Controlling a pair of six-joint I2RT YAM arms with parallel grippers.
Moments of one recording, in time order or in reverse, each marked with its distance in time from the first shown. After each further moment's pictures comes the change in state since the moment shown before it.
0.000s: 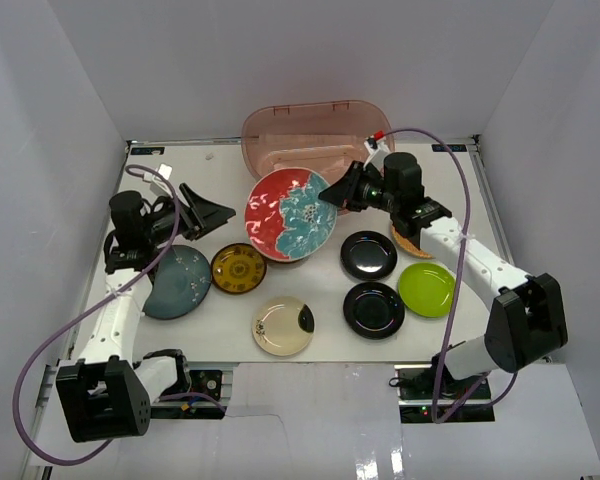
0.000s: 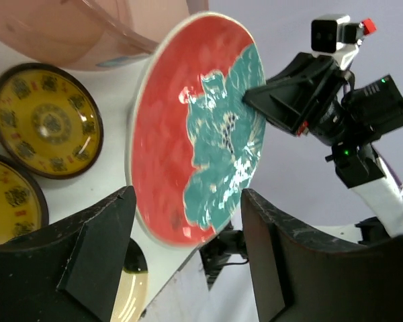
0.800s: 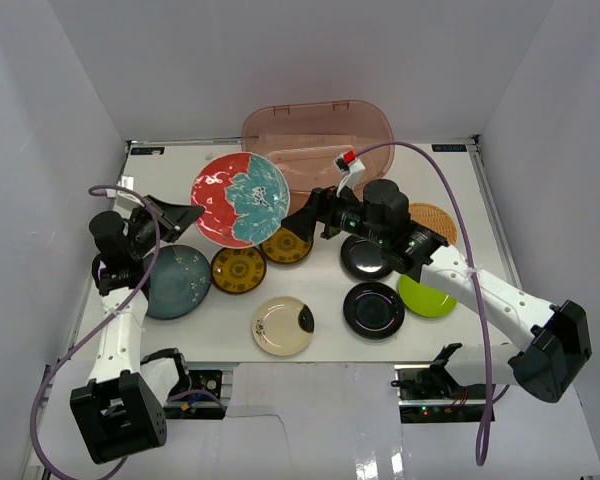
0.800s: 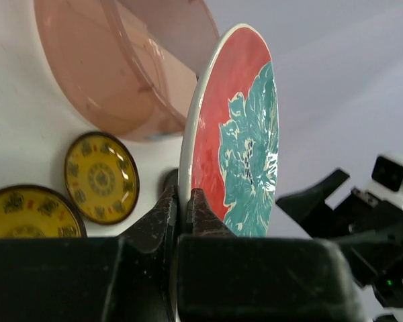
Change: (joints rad) left arm 0.176 -0.101 -0.100 0.181 -0.156 -0.130; right arm 0.263 -0.163 -0.036 -0.023 0.187 -0.159
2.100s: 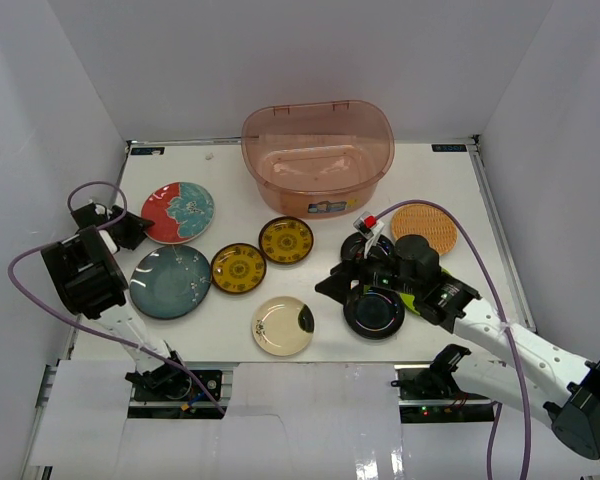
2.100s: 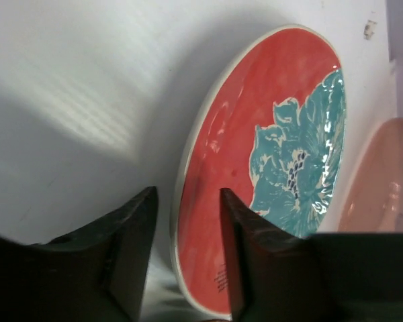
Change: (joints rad) left arm 0.274 0.911 0.347 -0.121 -0.336 0.383; right arm -0.013 -0.375 -0.452 -0.025 -0.190 -0.119
